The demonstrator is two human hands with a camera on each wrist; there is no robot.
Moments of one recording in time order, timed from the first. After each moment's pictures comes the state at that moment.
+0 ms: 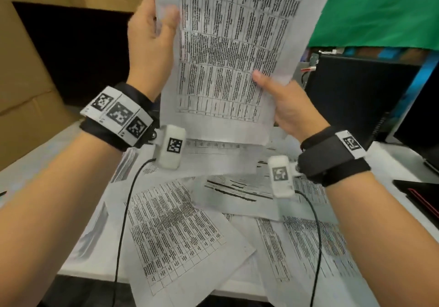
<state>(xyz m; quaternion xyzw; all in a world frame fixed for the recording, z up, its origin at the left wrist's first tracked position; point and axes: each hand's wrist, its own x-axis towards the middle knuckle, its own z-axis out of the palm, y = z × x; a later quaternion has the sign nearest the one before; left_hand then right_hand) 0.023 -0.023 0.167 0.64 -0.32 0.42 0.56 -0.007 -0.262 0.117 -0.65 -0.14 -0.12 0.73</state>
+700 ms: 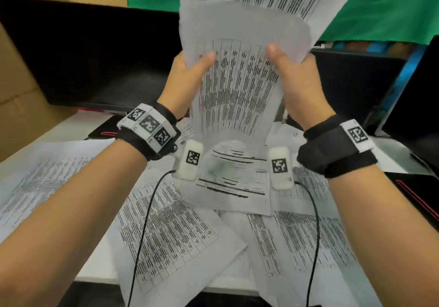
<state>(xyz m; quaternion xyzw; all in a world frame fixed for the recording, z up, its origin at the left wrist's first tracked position) 0.023 -0.080 0.127 0.65 -0.31 0.13 0.68 -0.011 -0.283 0.136 -0.68 -0.10 -0.29 0.66</state>
